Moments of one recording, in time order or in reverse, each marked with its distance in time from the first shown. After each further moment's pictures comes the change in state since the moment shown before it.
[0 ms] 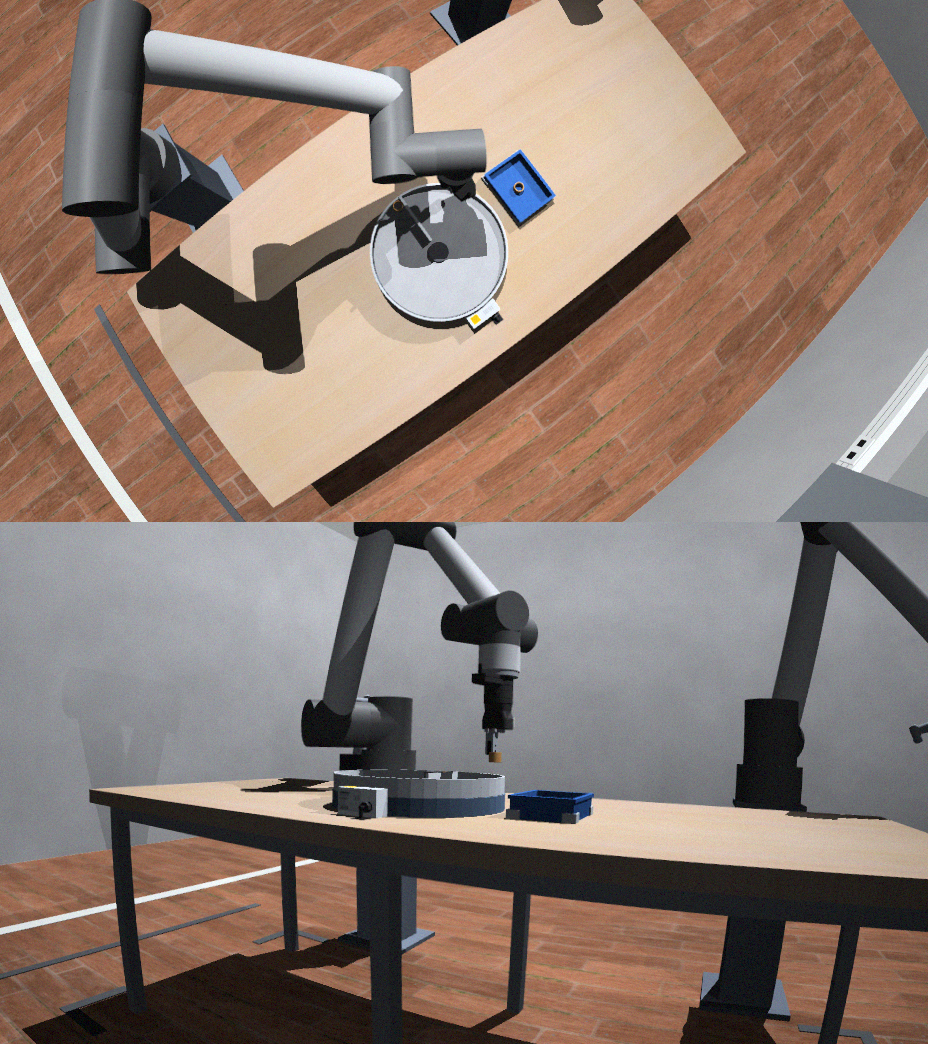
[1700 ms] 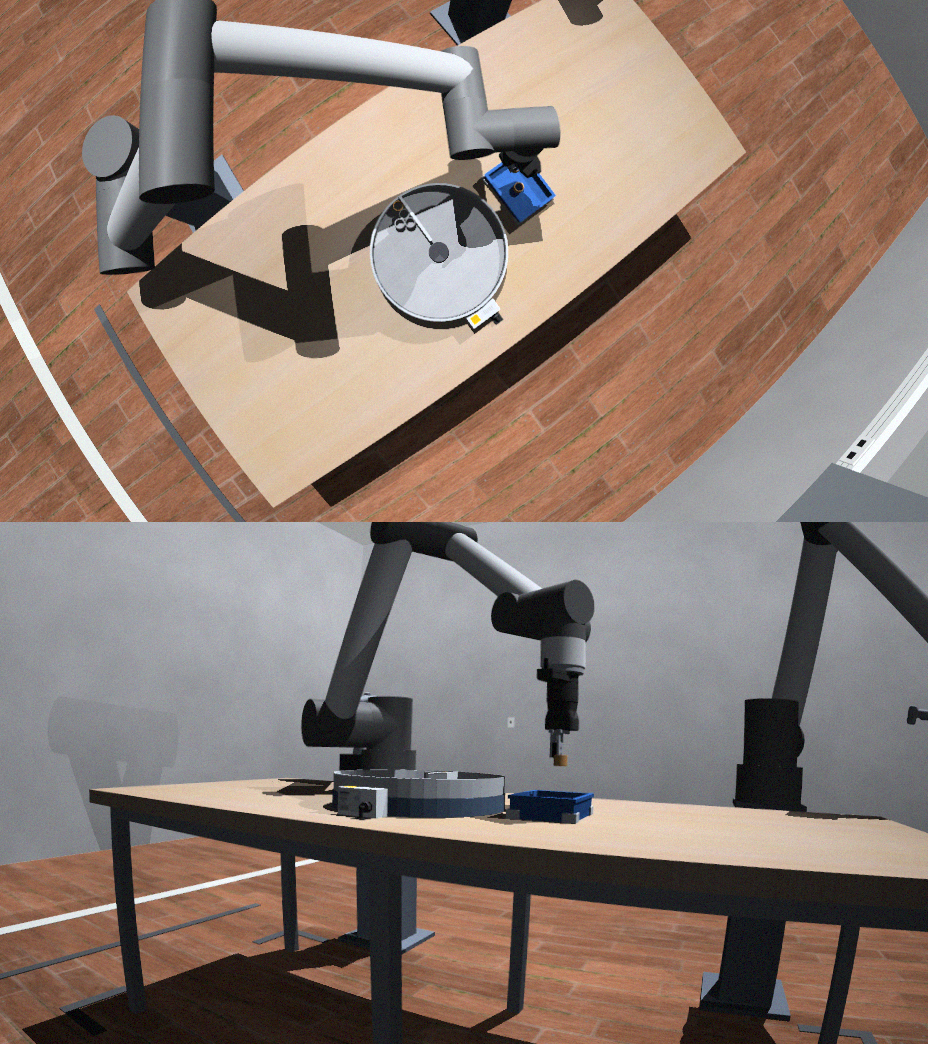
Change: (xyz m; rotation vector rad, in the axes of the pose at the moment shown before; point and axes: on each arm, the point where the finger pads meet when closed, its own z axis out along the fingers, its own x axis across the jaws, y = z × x) left arm 0.000 0.000 0.000 0.000 0.000 0.000; right arm -0.191 -0.012 0.001 0.000 0.001 0.000
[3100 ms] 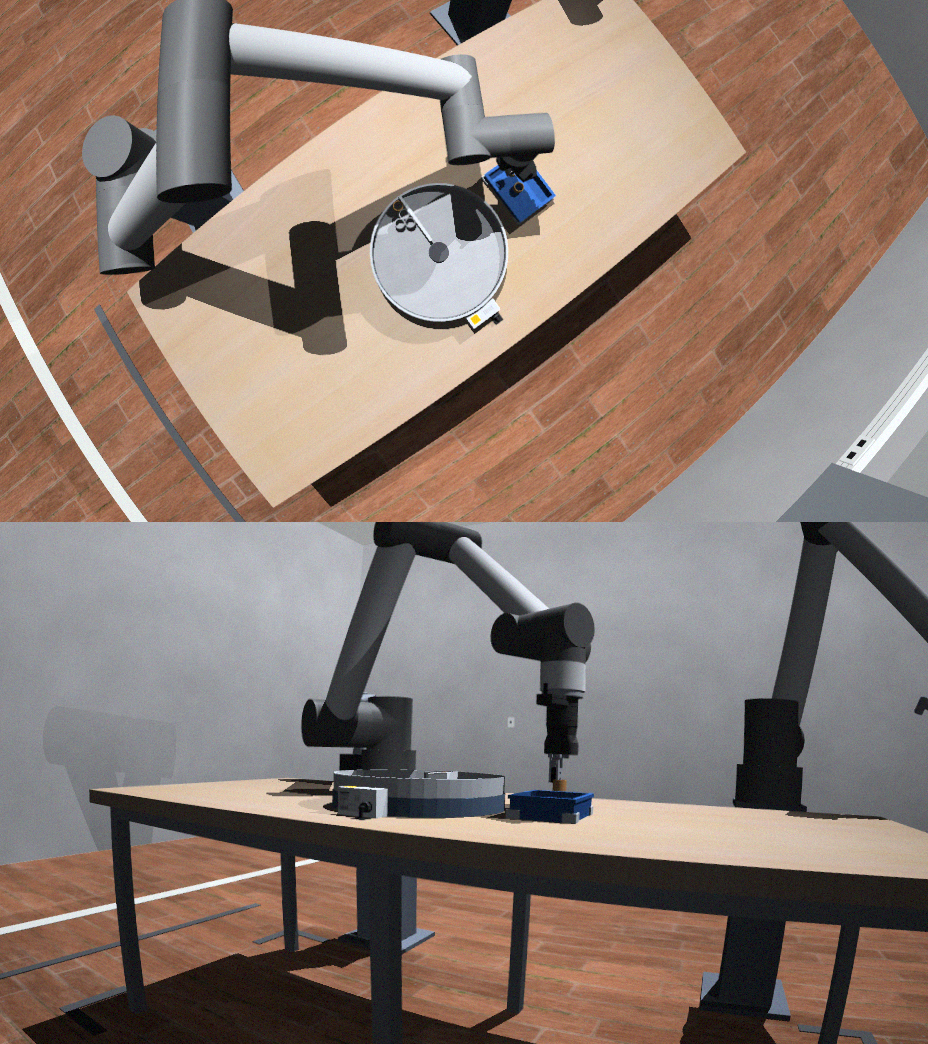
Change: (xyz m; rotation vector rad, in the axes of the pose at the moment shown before) left arm 0.000 0.000 0.000 0.000 0.000 0.000; right arm 0.000 0.000 0.057 0.000 0.000 0.000
